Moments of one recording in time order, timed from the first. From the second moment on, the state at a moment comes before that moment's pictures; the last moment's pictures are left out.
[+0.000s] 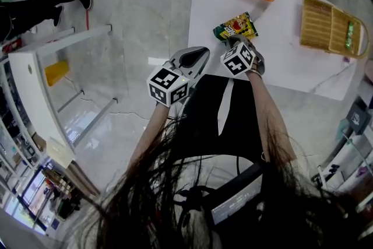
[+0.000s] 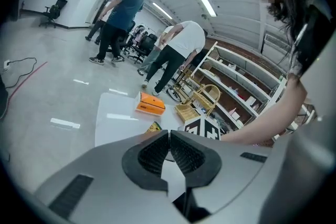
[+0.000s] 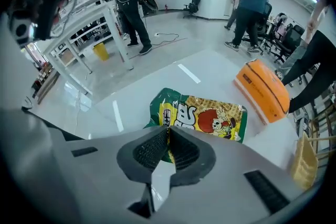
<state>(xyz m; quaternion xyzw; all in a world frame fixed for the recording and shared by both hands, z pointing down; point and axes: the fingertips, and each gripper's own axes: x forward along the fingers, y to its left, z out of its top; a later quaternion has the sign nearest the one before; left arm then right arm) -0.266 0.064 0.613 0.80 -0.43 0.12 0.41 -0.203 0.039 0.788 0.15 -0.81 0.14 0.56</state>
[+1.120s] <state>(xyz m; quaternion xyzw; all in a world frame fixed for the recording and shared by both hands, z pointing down) -0.110 -0.011 0.511 0.83 -0.40 0.11 0.37 -0.016 -0.034 0.552 0.30 -0.83 0.22 0.41</state>
